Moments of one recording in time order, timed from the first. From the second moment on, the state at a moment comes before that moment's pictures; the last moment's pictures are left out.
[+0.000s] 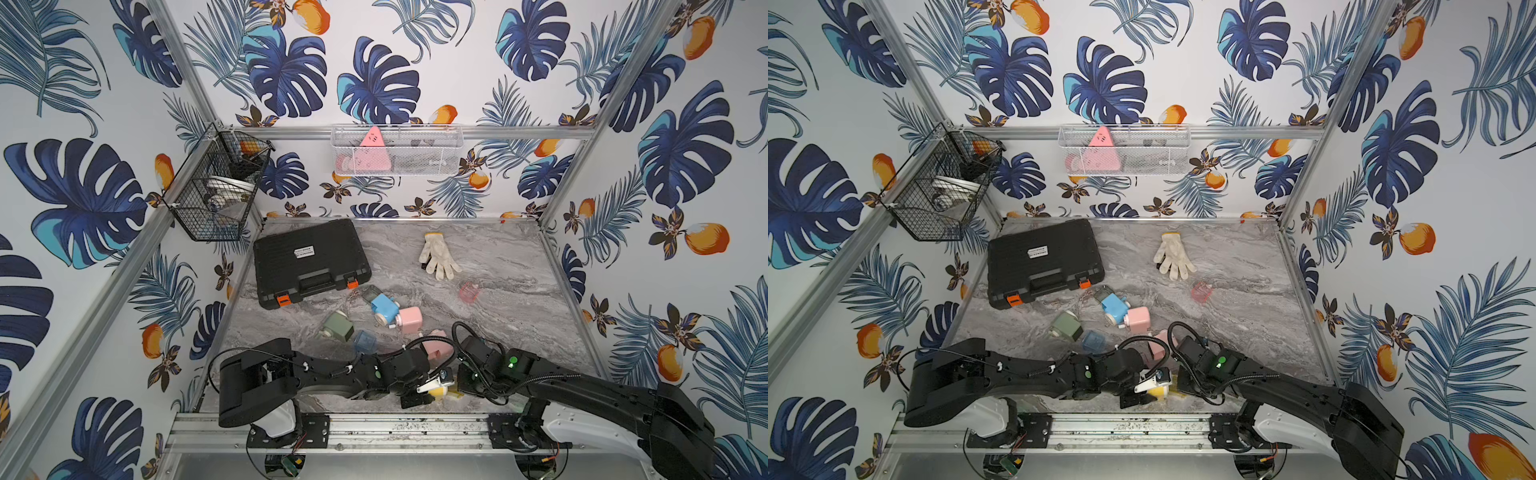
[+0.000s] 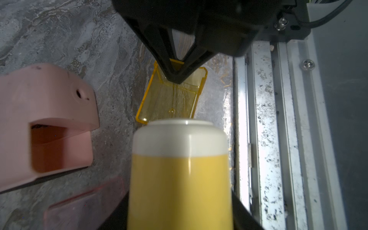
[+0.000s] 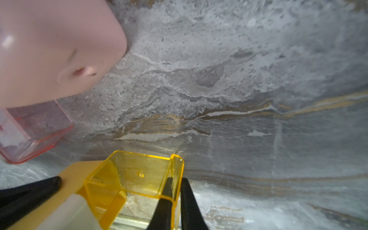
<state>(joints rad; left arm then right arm) -1.18 1.55 0.67 0.02 0.11 0.18 0.94 1.03 0.46 -0.71 -0.01 1.10</state>
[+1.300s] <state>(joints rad) -1.18 1.56 0.67 0.06 0.12 0.21 0.93 0.98 0.43 -0.70 -0.04 1.08</state>
